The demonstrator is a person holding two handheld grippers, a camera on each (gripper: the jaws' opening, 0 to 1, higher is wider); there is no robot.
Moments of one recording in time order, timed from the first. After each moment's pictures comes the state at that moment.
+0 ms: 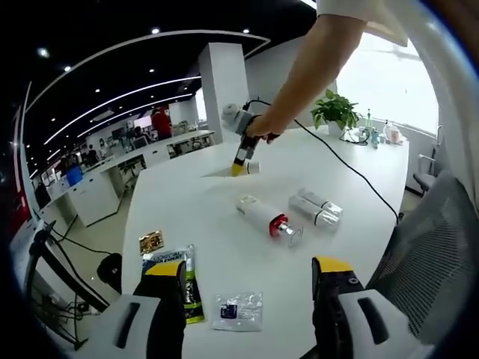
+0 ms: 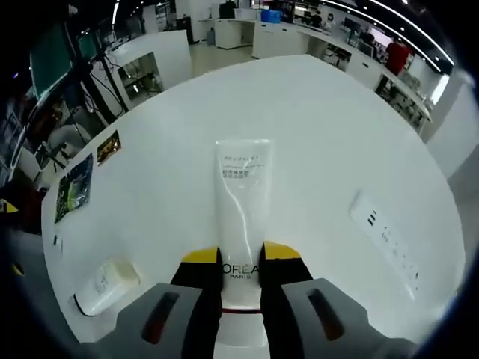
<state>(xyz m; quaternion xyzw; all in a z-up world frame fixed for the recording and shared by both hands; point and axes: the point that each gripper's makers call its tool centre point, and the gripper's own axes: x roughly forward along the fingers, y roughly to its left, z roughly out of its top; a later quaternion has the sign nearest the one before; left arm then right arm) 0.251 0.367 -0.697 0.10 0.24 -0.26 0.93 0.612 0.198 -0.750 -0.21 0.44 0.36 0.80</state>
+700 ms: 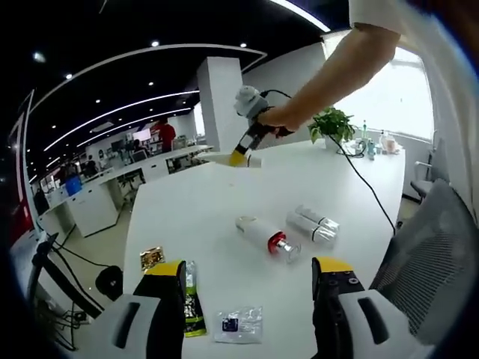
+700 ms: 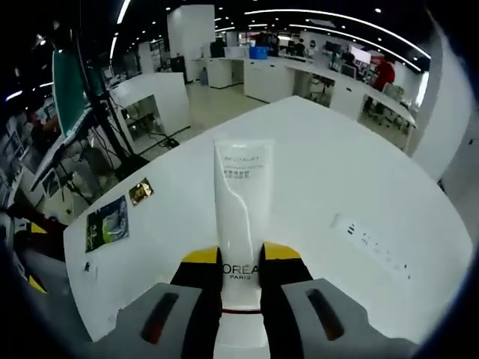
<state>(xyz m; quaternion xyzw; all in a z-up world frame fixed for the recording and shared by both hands) 0.255 0.364 -0.677 0.09 0.20 -0.27 0.94 0.543 0.212 -0.652 -0.14 0.35 0.36 0.85</state>
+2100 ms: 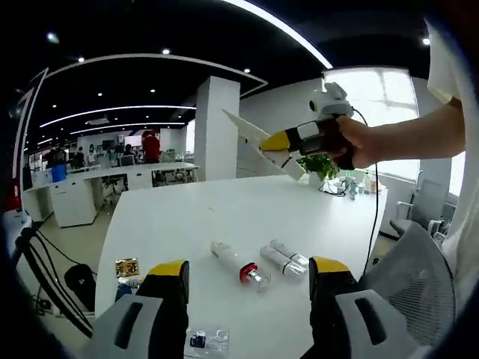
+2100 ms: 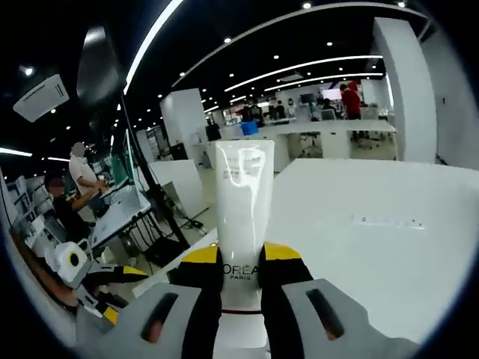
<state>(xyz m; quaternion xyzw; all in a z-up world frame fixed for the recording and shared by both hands) 0.240 0.343 -0.639 -0.04 0.15 -0.33 0.93 0.356 0.218 -0.544 0.06 0.19 0.36 0.91</state>
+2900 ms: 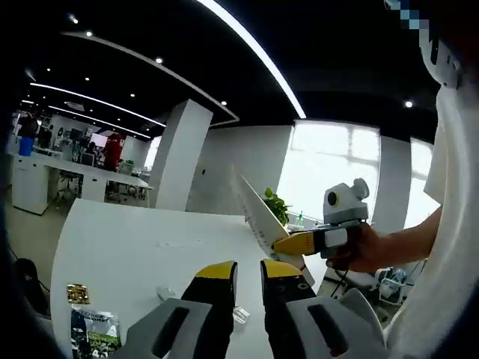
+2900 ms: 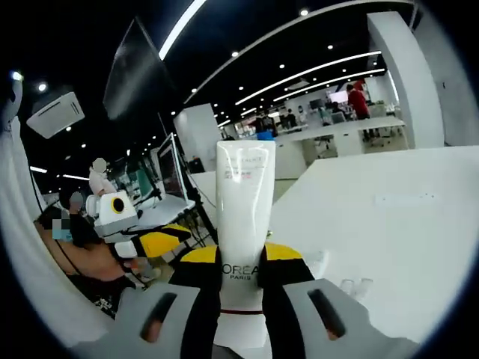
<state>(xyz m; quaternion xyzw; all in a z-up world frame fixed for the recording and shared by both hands) 0.228 0.310 -0.543 -0.16 0.09 -0.46 0.87 0.248 0.245 -0.541 0.10 0.16 0.39 0.90</state>
